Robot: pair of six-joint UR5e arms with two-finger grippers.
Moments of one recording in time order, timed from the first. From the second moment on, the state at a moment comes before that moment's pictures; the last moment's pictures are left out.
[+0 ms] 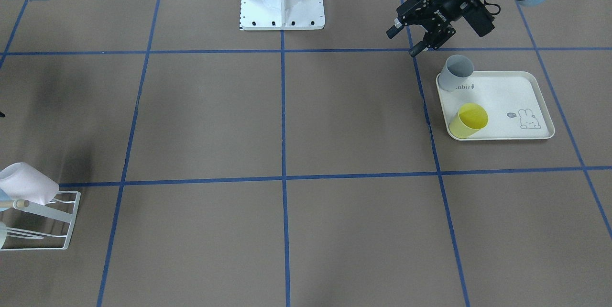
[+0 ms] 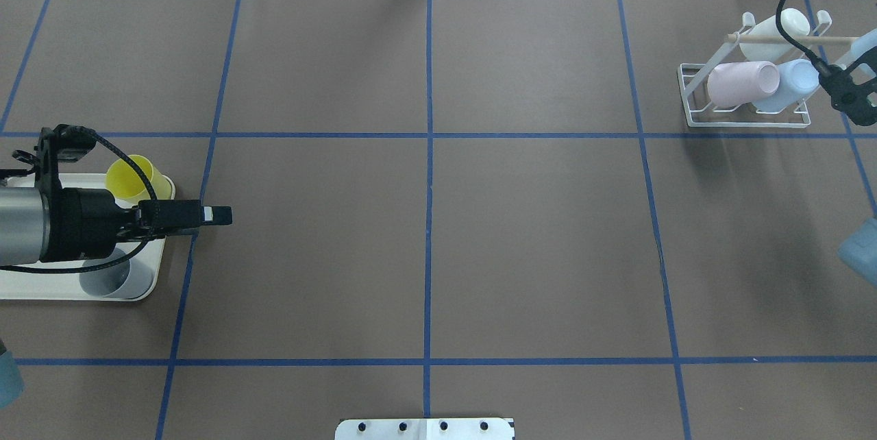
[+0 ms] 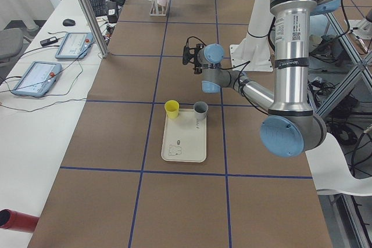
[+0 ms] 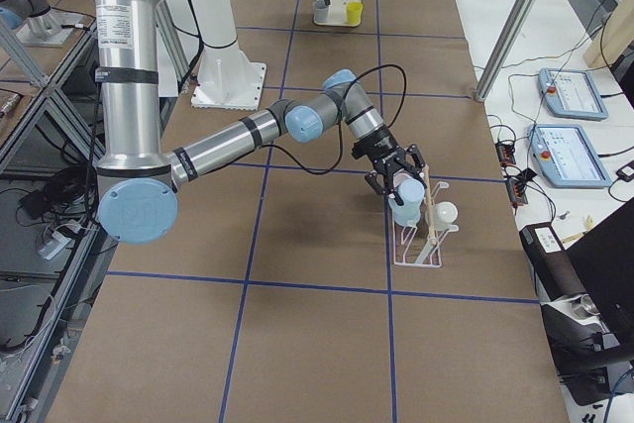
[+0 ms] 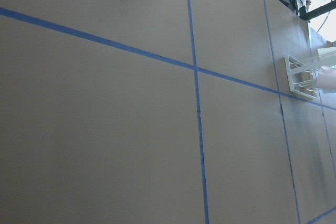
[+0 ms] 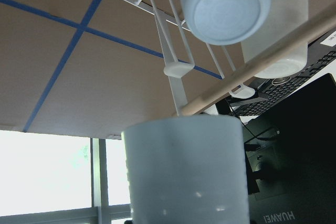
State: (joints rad) left arm -0.63 -1.50 -2.02 -2.72 -1.93 -1.48; right arm 0.99 -1.57 1.97 -1.48 1.11 -1.37
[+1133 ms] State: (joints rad) left arm -0.63 -1.51 -2.02 -2.72 -1.93 -1.48; right arm 0.89 -1.56 1.85 -1.46 0.96 -1.34
